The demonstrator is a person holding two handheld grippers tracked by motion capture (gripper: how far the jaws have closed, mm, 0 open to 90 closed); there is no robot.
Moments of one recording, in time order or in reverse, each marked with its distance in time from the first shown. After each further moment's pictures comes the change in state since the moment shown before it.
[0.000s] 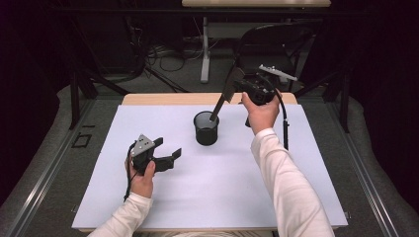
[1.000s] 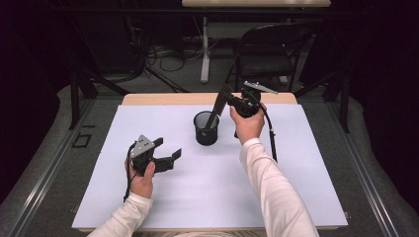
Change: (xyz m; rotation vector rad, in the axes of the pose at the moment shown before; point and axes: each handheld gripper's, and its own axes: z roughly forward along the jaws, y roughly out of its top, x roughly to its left) left arm -0.001 -0.001 -0.001 -0.005 -0.008 0.017; right arm -0.006 -0.054 0.033 0.075 -0.025 0.032
